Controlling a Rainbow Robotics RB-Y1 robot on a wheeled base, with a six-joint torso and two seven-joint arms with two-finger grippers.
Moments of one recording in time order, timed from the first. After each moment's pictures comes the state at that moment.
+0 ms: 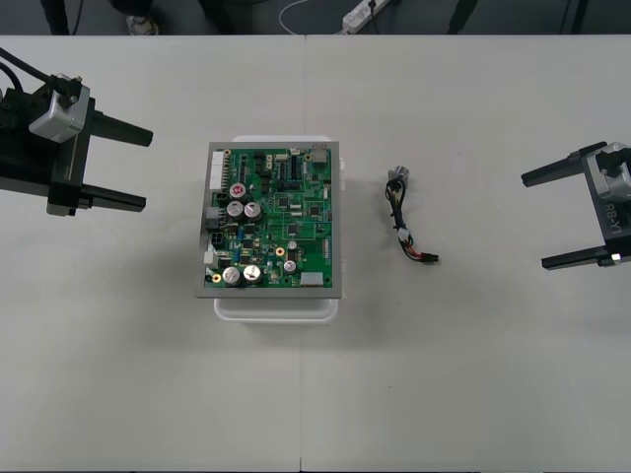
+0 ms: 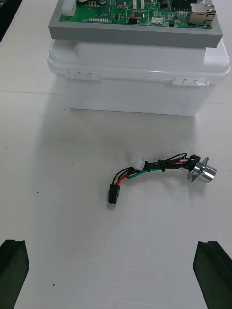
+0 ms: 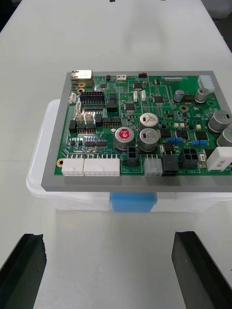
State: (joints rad) right arm -0.34 -0.95 -0.13 -1.72 1.38 -1.57 -0.14; left arm -0.47 0.85 0.13 -1.69 -1.39 -1.54 0.25
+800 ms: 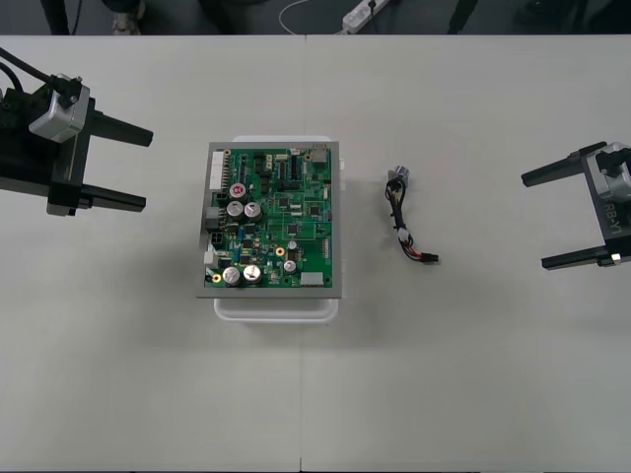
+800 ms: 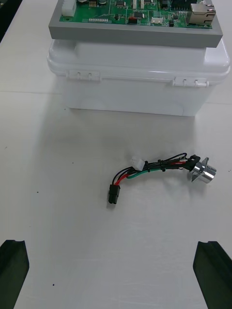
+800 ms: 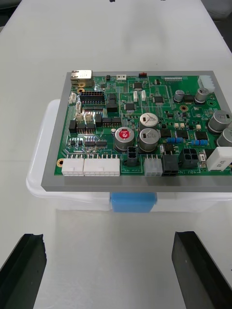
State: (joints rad) right arm -0.34 -0.95 -0.13 -1.72 1.38 -1.57 -0.14; left arm -0.47 0.85 0.13 -1.69 -1.39 -1.54 0.25
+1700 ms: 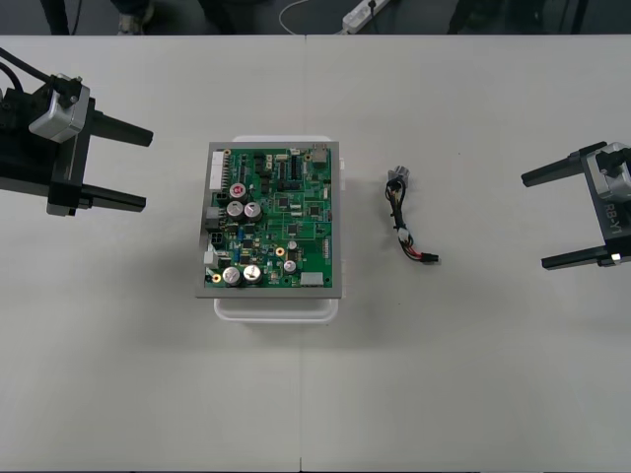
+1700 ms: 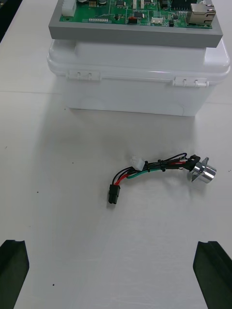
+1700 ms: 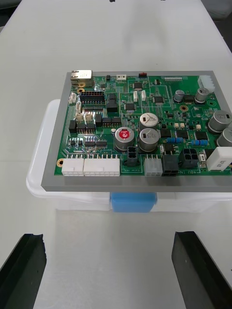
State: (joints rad) right arm -0.34 -0.95 -0.13 -1.72 1.38 -1.57 -0.14; left arm -0.47 0.85 0.13 -1.69 -1.39 -1.54 0.25
